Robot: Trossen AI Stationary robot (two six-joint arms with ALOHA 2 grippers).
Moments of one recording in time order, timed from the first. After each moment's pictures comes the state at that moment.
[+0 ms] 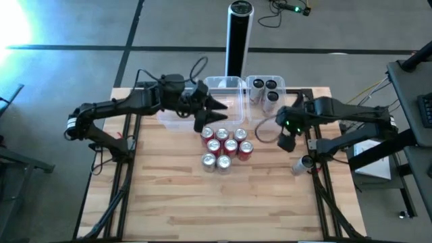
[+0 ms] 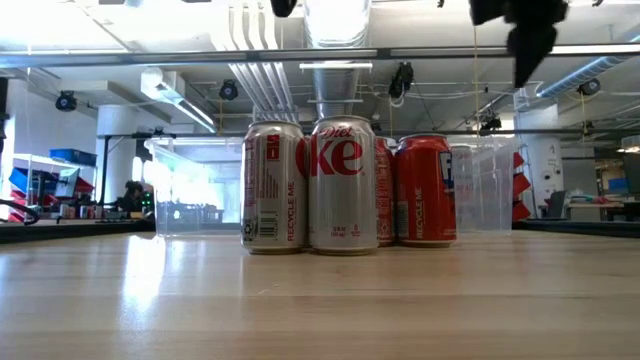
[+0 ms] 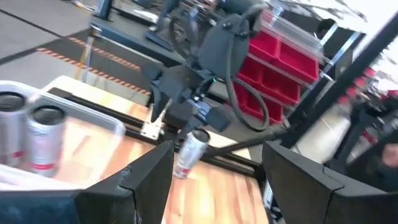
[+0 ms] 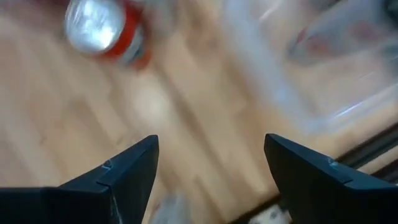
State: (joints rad) left arm 0.19 1.44 1.44 -0.18 0.30 -0.39; right arm -0.06 1.21 1.30 -1.42 0.07 0.43
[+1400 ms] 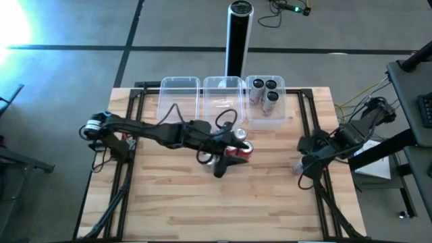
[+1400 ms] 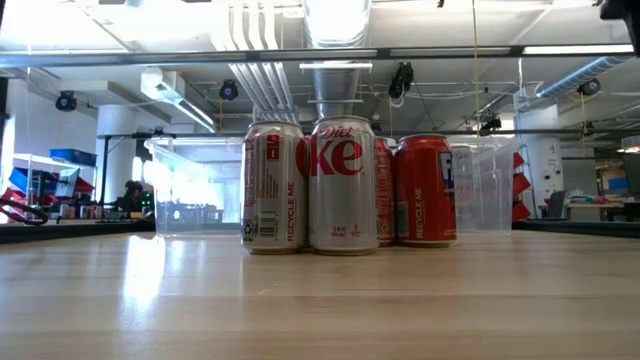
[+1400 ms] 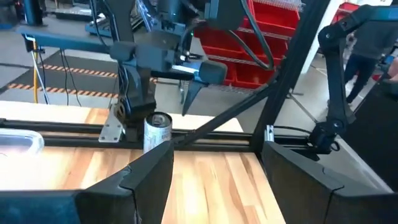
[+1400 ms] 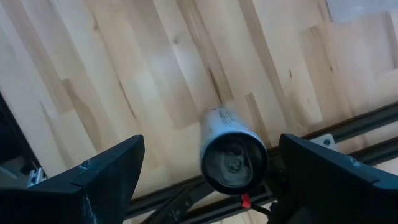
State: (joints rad) left arm -0.13 1.67 1.44 0.06 0.06 -0.19; right arm 0.59 1.06 1.20 -1.57 0.10 0.98
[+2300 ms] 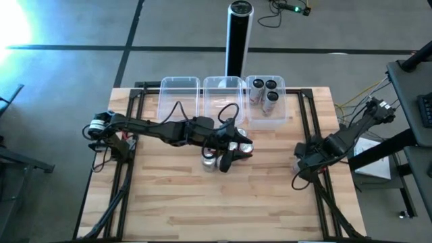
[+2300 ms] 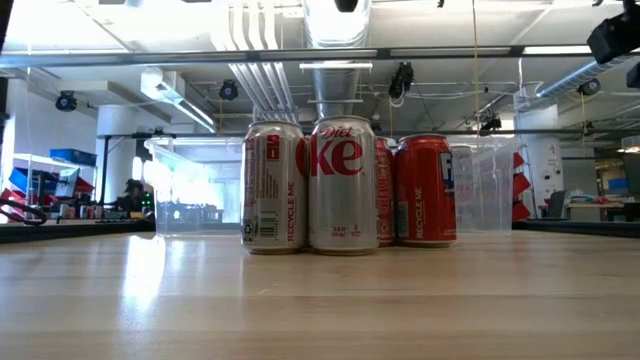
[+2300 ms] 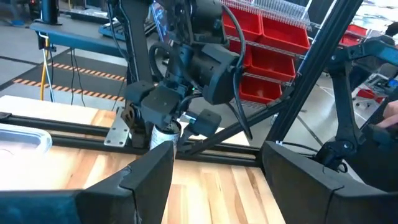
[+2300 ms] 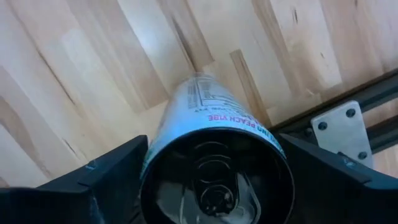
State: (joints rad) left arm -0.09 1.71 1.44 0.14 0.07 -0.25; right arm 0.58 0.99 0.83 -1.41 0.02 1.05
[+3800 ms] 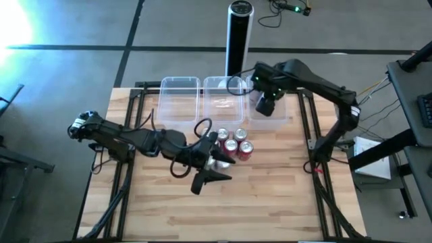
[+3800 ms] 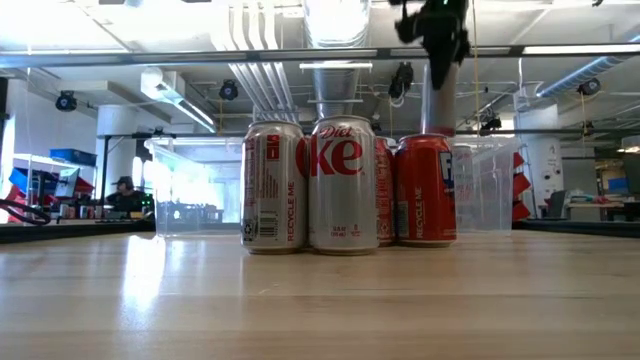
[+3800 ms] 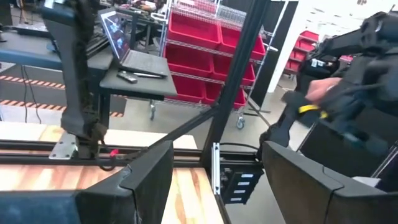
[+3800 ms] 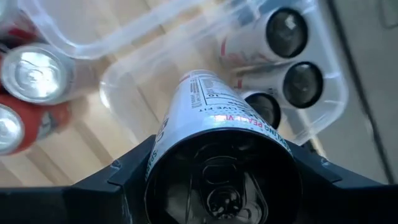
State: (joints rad) left arm -0.29 1.52 1.44 0.00 -0.02 -0.27; right arm -0.45 1.69 1.86 -1.55 0.20 0.02
